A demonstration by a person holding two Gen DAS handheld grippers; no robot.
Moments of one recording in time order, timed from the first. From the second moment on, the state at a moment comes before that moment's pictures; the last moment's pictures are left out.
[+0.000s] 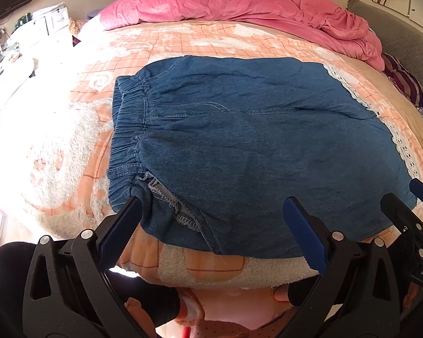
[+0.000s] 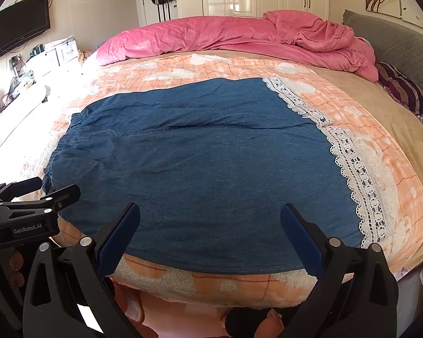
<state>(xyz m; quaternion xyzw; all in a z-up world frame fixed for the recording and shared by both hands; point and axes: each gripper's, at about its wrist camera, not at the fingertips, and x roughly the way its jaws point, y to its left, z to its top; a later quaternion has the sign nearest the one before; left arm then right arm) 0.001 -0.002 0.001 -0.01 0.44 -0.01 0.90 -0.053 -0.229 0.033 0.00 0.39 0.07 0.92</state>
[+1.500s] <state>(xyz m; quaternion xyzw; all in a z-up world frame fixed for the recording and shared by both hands) 0.062 0.063 0.041 -0.03 0.43 0.02 0.90 0.020 -0.212 0.051 -0.02 0.40 0.13 0.91</state>
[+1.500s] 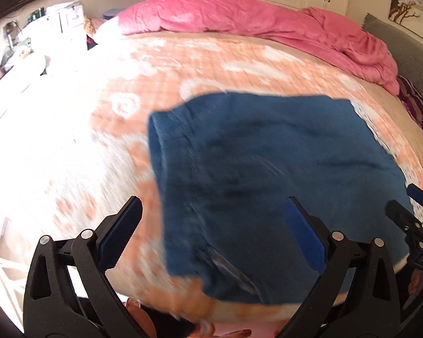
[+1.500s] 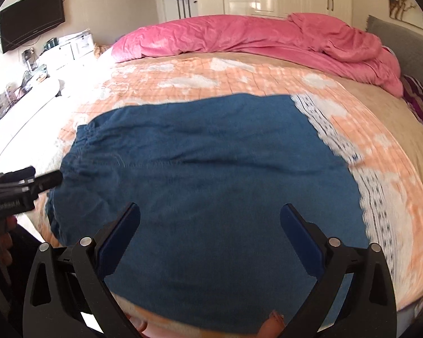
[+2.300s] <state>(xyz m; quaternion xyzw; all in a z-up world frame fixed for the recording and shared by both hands) 0.209 0.140 -0.014 -0.06 0.49 -0.01 0.87 0.217 -0.129 0.044 -0.14 0.42 0.23 0.87</state>
